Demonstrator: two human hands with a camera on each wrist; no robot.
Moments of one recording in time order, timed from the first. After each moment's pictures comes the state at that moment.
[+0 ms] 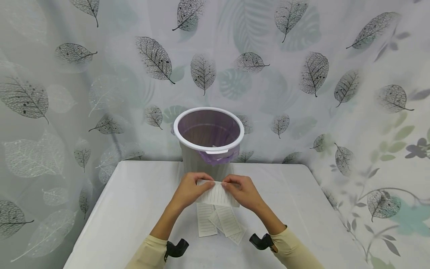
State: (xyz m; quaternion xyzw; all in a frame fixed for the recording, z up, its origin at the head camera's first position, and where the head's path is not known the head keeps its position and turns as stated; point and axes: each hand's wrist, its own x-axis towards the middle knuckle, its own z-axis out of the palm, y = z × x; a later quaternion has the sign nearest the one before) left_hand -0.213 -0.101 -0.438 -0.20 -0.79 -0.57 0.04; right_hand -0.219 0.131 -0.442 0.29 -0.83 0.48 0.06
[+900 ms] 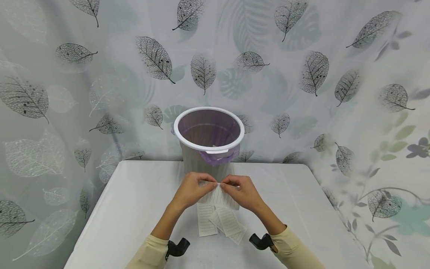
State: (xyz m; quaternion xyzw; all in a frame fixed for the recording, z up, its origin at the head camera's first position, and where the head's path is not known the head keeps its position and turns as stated) left_hand -0.209 -0.097 -0.430 -0.25 -0.82 -0.52 0.06; right_hand -0.216 0.130 -0.437 0.31 -0.82 0.47 0.07
